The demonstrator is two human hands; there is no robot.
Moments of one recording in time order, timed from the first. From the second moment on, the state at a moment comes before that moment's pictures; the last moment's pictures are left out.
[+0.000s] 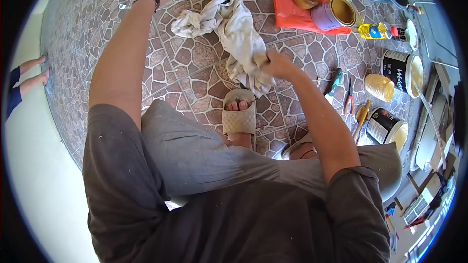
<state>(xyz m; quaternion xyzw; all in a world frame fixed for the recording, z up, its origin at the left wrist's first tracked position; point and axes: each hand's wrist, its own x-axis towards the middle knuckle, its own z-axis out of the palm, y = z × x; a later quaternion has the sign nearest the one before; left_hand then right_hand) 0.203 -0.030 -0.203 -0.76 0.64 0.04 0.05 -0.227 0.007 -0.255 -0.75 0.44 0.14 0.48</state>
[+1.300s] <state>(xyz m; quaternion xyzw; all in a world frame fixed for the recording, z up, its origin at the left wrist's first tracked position) 0.167 -0.011 -0.130 -0.86 0.48 0.14 -0.09 -0.105 0.051 -0.228 -0.64 0.51 -0.04 0.58</state>
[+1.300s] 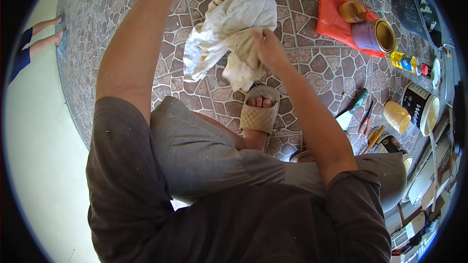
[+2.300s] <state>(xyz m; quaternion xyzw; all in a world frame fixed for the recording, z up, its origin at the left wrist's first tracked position) -0.006 0.018 -0.007 -0.49 0.71 0.19 -0.47 -0.159 -0.046 -0.051 -0.03 0.12 -0.40 0.91</state>
